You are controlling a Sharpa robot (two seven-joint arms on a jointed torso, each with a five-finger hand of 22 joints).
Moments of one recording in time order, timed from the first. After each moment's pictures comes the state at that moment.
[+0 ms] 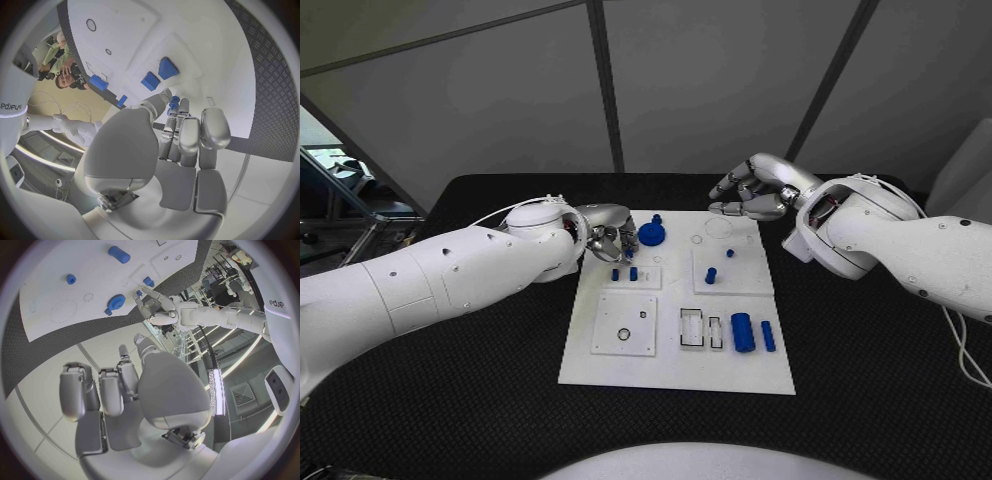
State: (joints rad) left arm 1.15 -0.67 0.02 1.27 -1.45 -0.03 -0.06; left_hand 1.38 -0.19 0.47 -0.01 0.05 1.00 0.15 0.14 0.07 1.08 0.10 0.30 0.08 1.39 0.02 1.35 1.07 0.19 1.36 0.12 1.18 1.31; right arm 1.23 -0.80 0.04 1.50 -1.20 -0.30 -0.04; right_hand 1.36 -0.03 0.09 0.15 0.34 0.98 0.15 0.14 0.08 1.39 0.06 1.33 1.31 1.46 0.00 1.52 1.31 0.03 1.47 0.10 1.46 1.31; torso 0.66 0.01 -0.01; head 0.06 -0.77
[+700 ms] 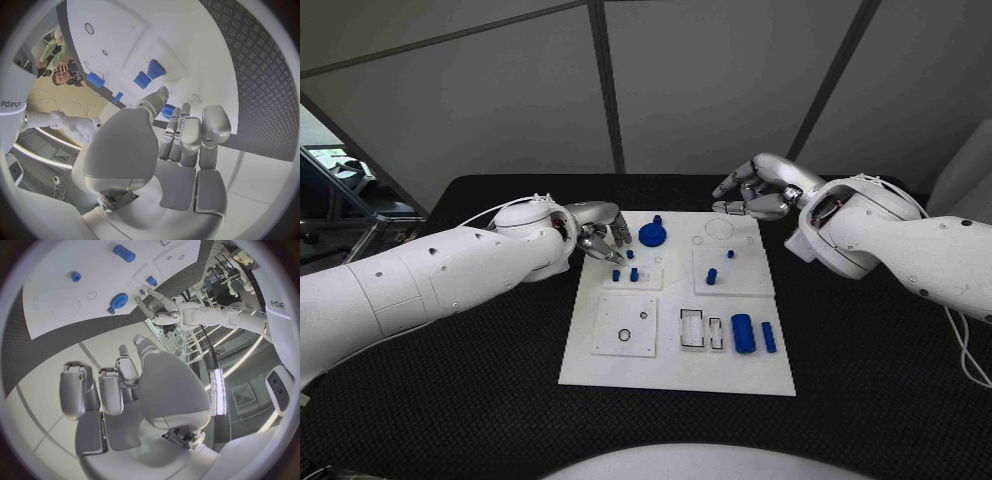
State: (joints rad) left arm 1.15 -0.70 0.03 1.27 -1.43 -0.05 -0.07; left_hand 1.38 -0.19 0.37 0.01 0.05 0.87 0.17 0.07 0.06 0.98 0.12 0.24 0.07 1.37 0.03 1.36 1.03 0.19 1.34 0.14 1.10 1.31; right arm 1.23 -0.80 0.04 1.48 -1.20 -0.31 -0.04; right_hand 1.36 -0.03 0.10 0.16 0.34 0.98 0.15 0.14 0.08 1.32 0.06 1.23 1.24 1.47 0.00 1.50 1.31 0.03 1.46 0.09 1.45 1.31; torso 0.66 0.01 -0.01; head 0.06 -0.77
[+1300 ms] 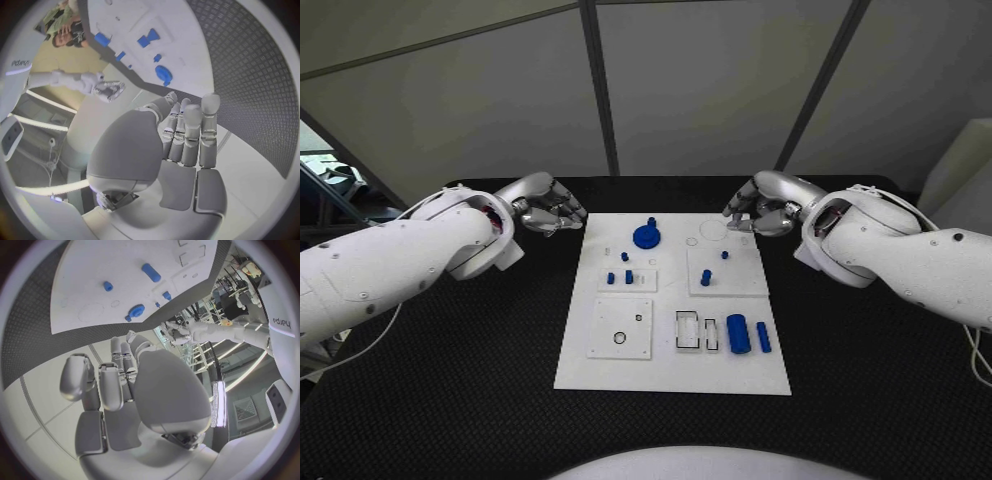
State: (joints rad) left arm 1.15 -0.89 0.09 1.33 -1.06 -0.18 0.04; left_hand 1.44 -0.13 0.46 -0.02 0.05 1.03 0.18 0.13 0.08 1.08 0.11 0.26 0.08 1.20 0.03 1.14 0.64 0.19 1.15 0.12 0.75 1.12; right arm 1.21 -0.83 0.03 1.46 -1.37 -0.27 -0.08; right_hand 1.48 -0.10 0.24 0.16 0.20 1.02 0.15 0.13 0.09 1.06 0.07 0.29 0.39 1.47 -0.01 1.40 1.30 0.06 1.37 0.09 1.32 1.21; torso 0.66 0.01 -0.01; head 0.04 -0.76
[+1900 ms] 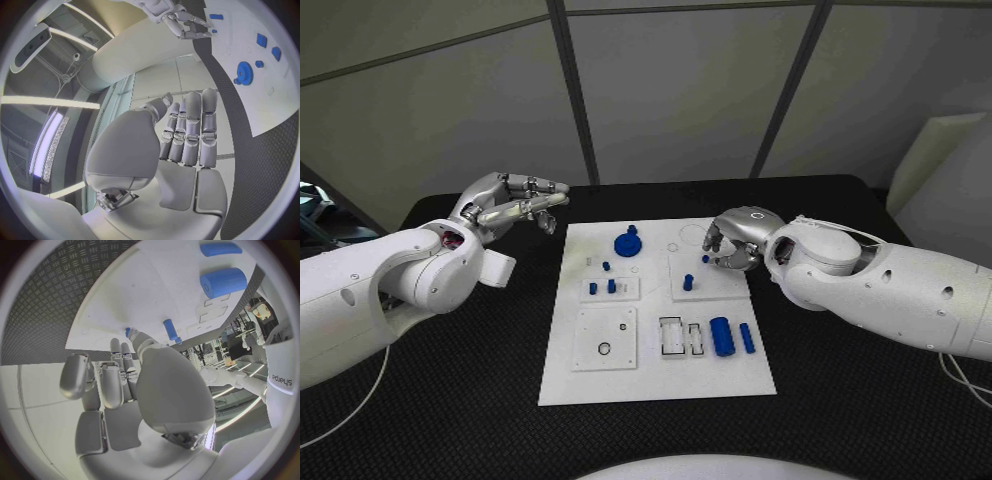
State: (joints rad) left arm 1.13 -0.98 0.09 1.50 -0.24 -0.21 0.32; left_hand 1.38 -0.13 0.44 0.01 0.05 1.02 0.18 0.12 0.07 1.08 0.11 0.27 0.08 1.14 0.03 0.99 0.47 0.19 1.10 0.13 0.61 1.03; right arm 1.13 -0.79 0.02 1.46 -1.76 -0.21 -0.20; right_hand 1.47 -0.13 0.28 0.16 0.17 1.02 0.14 0.09 0.08 1.08 0.08 0.18 0.23 1.47 0.00 1.39 1.30 0.06 1.38 0.10 1.31 1.20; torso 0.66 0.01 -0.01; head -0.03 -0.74
